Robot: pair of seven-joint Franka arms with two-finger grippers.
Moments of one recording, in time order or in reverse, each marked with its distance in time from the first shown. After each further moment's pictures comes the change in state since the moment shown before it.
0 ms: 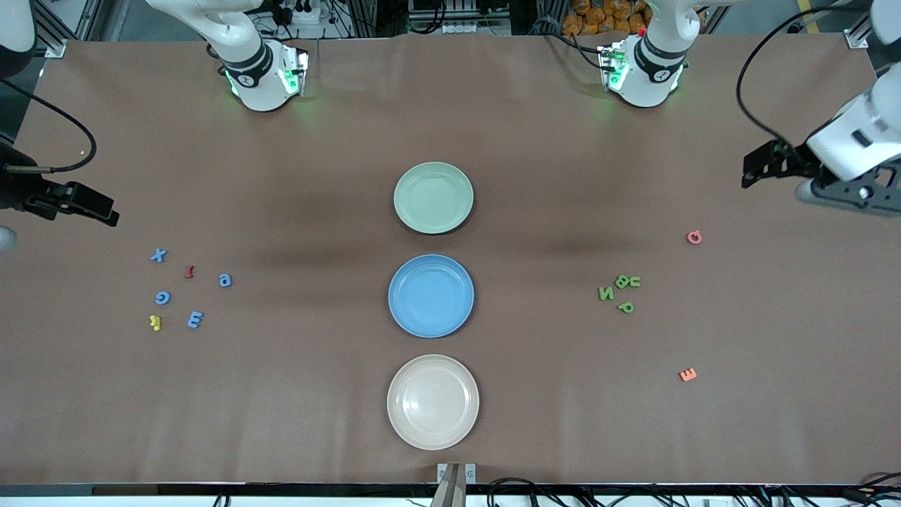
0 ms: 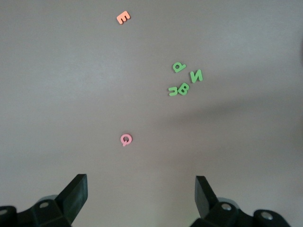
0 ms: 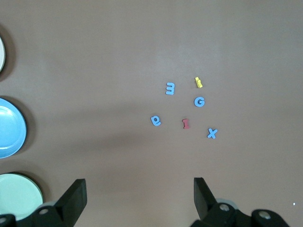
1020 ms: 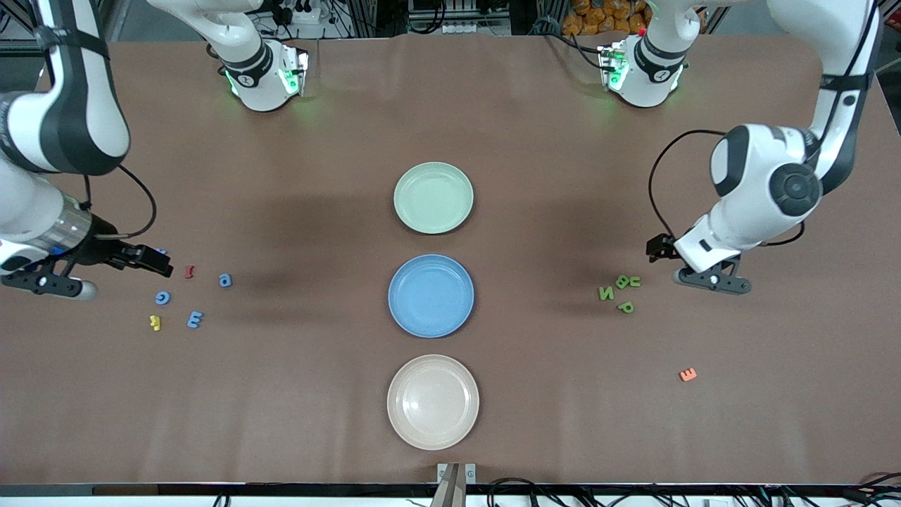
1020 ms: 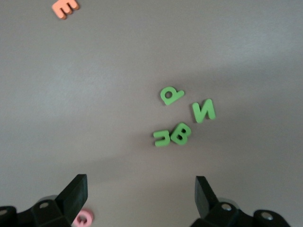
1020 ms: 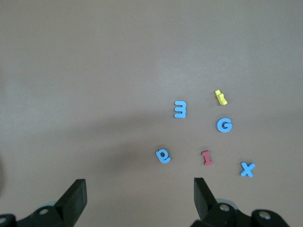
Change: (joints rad) left arm -0.033 0.282 -0.058 -0.292 0.024 0.615 -0.087; right arm -0.046 0.017 0.000 -0.450 0.058 0.549 0.009
